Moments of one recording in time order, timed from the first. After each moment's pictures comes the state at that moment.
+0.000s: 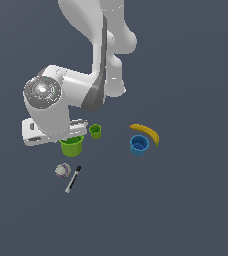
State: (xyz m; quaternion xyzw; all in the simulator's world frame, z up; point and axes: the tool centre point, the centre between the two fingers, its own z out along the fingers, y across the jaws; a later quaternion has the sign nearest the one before) arm 0.020 -0.213 0.176 0.97 0.18 -0.13 0.10
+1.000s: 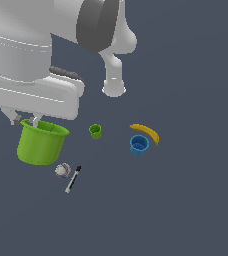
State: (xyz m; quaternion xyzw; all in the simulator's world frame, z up) arm 0.122 -0.187 0.397 0.98 0.05 0.10 0.17
